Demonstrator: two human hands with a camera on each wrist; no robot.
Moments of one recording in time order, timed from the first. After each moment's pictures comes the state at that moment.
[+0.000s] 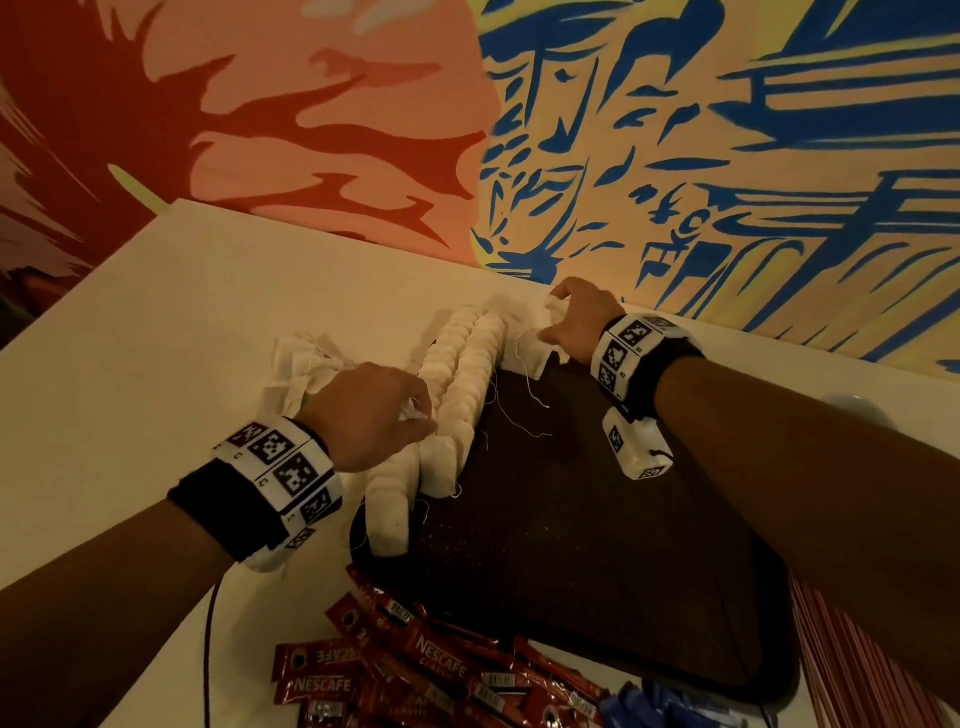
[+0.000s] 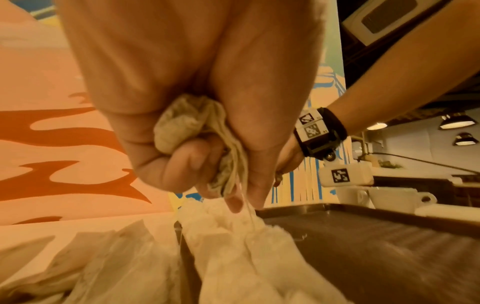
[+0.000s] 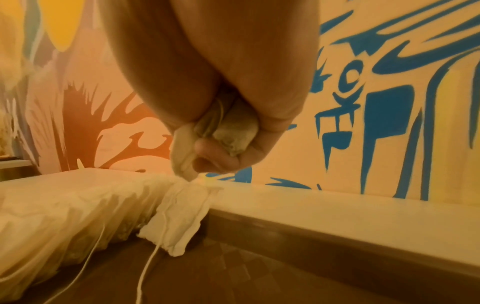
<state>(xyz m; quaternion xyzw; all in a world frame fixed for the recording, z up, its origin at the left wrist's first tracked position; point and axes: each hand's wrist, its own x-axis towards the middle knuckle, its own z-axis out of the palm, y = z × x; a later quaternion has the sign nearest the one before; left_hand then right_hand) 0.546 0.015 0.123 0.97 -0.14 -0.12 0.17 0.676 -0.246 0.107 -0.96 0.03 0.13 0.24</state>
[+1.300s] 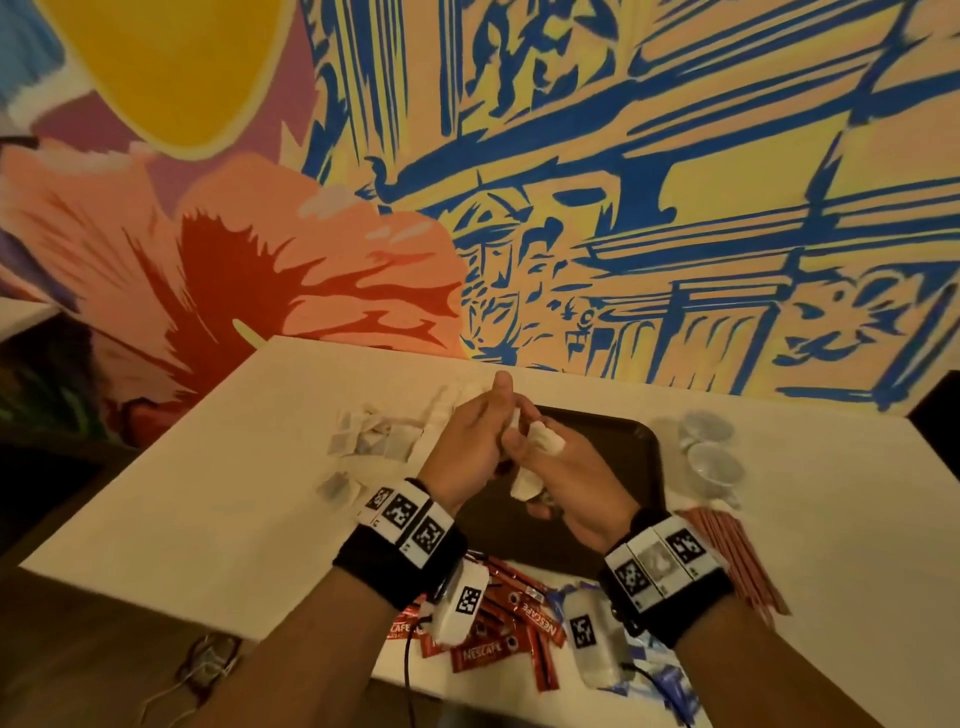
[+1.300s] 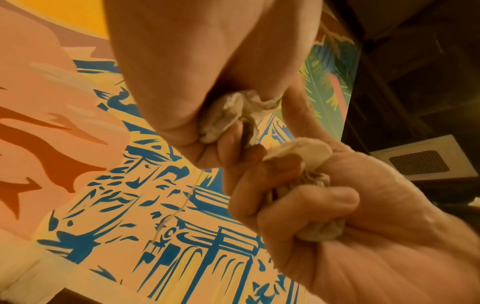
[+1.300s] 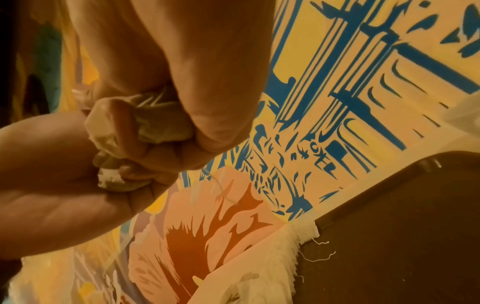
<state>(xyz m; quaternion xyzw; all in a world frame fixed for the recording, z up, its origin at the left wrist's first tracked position) 0.351 -0.121 0.278 0.72 -0.05 -0.05 0.69 0.335 -0.254 0.257 -0.61 -0.06 0.15 0.78</state>
